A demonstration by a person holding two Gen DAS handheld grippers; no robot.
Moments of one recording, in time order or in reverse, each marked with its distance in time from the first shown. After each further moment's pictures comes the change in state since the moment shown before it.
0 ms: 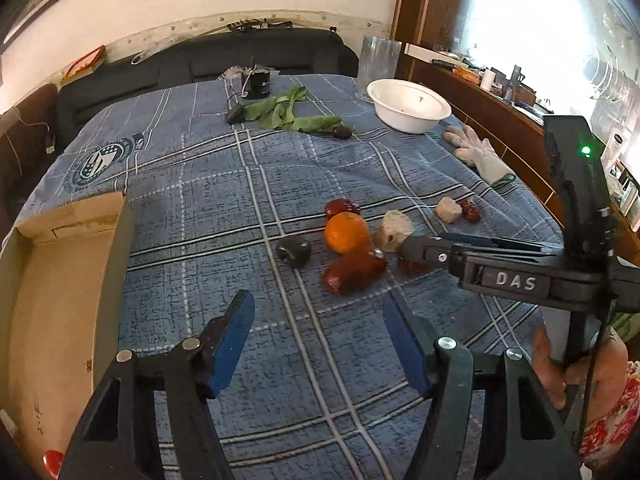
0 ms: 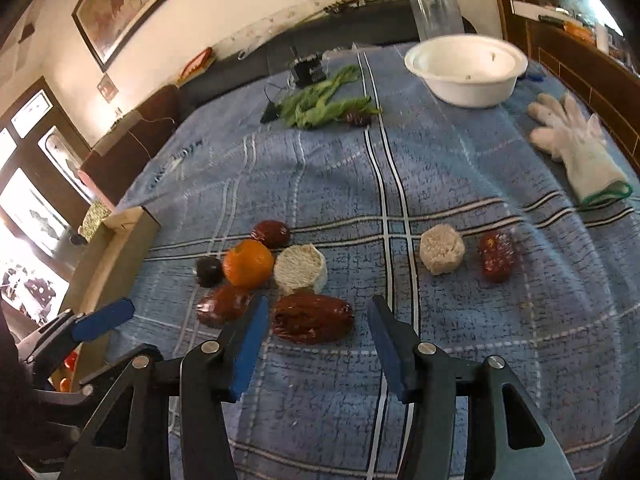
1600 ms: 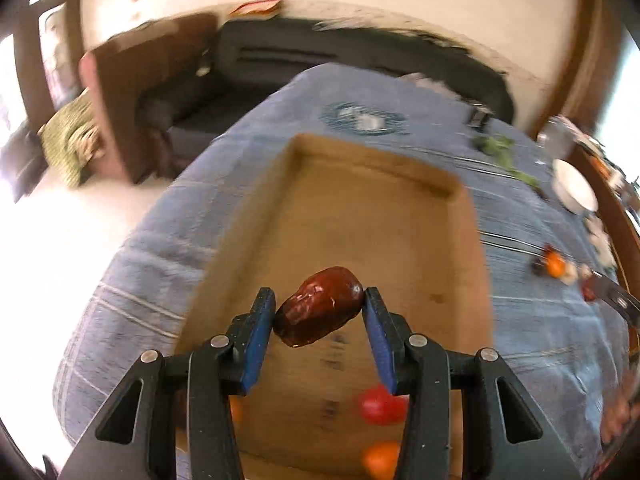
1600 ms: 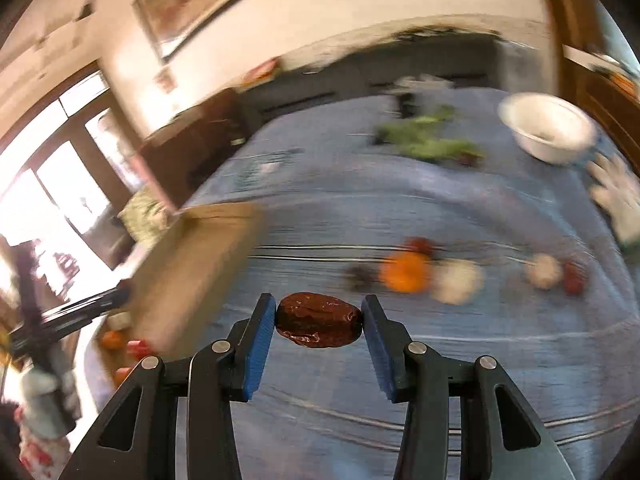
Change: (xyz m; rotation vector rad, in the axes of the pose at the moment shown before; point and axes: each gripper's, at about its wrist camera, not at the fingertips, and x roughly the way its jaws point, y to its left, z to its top) left arm -0.119 0.224 -0.069 -0.416 0.031 0.345; right arm -0.037 0.142 -0.014 -0.207 -0.070 0.187
